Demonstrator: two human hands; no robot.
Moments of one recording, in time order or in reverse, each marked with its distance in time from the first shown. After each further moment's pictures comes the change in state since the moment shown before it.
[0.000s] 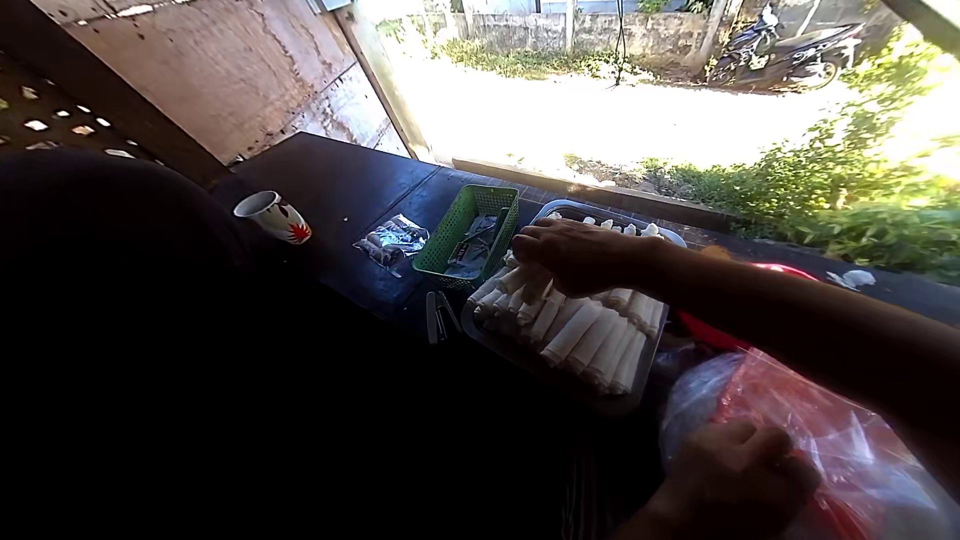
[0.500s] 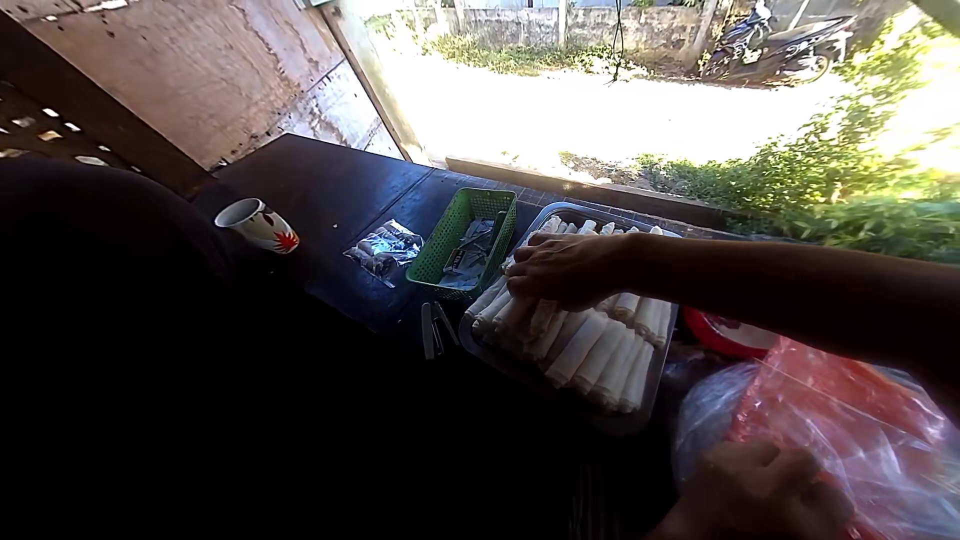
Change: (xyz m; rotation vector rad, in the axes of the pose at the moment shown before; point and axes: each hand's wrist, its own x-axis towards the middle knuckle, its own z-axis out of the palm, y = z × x) left_hand 0.003 -0.004 -0.002 0.007 0.000 0.035; right_hand 0.022 0.008 0.005 -0.232 -0.203 -0.231
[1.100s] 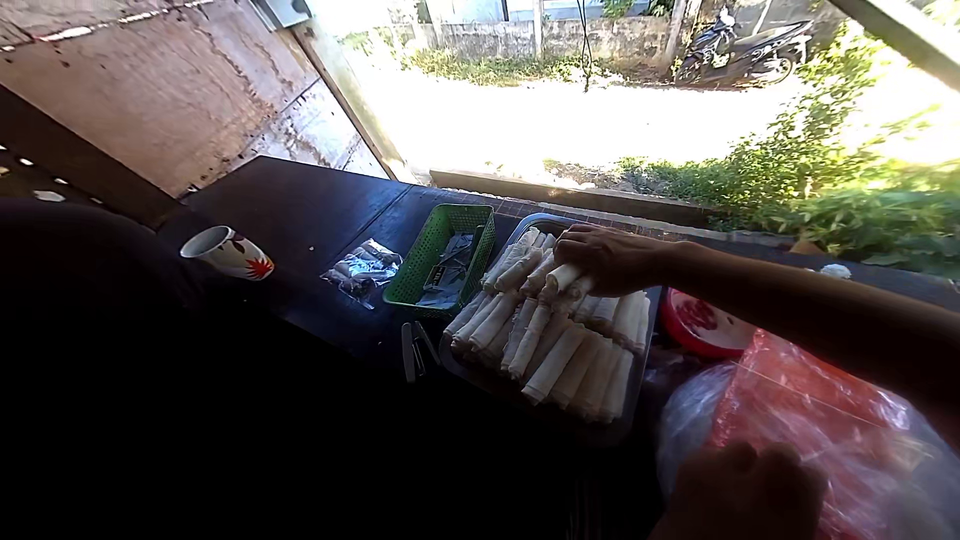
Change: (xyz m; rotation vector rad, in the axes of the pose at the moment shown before) left_hand 0.004 0.009 -0.006 -0.006 -0.056 -0.099; right_hand -0.077 0.042 0.061 0.273 0.474 0.246
